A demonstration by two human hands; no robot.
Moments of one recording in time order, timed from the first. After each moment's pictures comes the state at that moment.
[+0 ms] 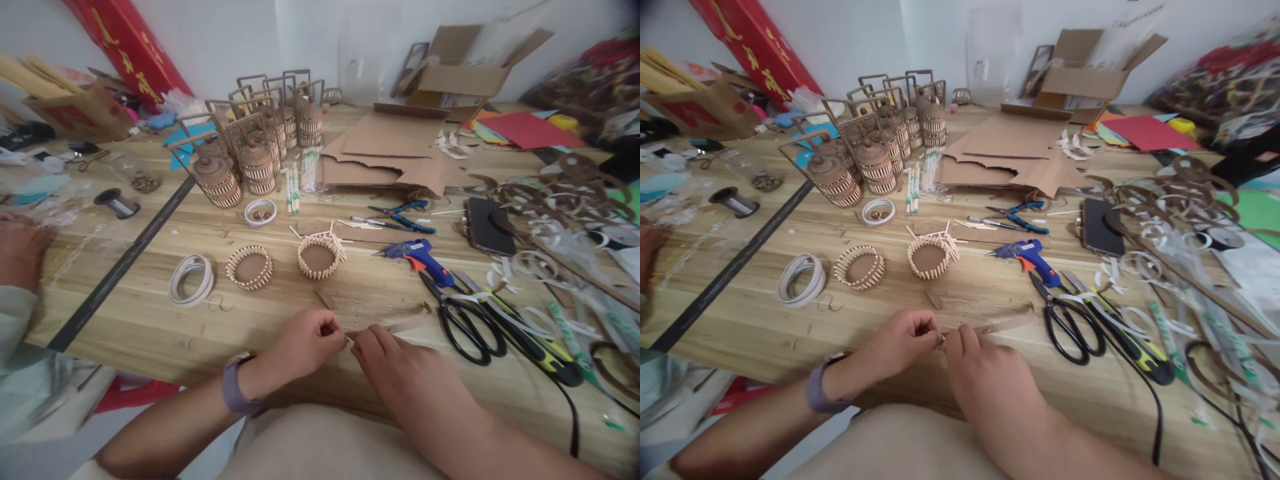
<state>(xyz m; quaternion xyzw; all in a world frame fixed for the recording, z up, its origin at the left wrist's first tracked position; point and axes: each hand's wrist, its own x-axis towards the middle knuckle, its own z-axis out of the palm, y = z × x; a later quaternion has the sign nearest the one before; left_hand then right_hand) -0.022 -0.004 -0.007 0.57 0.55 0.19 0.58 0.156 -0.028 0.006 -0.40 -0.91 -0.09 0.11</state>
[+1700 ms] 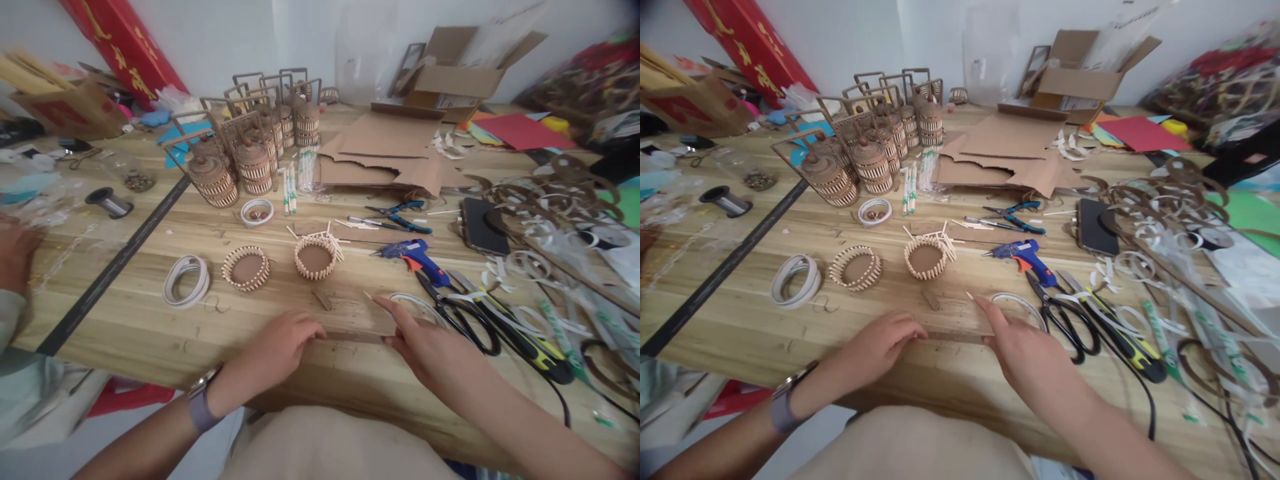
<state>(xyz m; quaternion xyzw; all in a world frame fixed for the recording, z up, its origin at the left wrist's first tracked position) -0.064 -0.015 -0.029 0.80 0.48 0.13 0.35 0.210 -0.002 -0.006 -0.52 -0.85 0.10 -0.05</state>
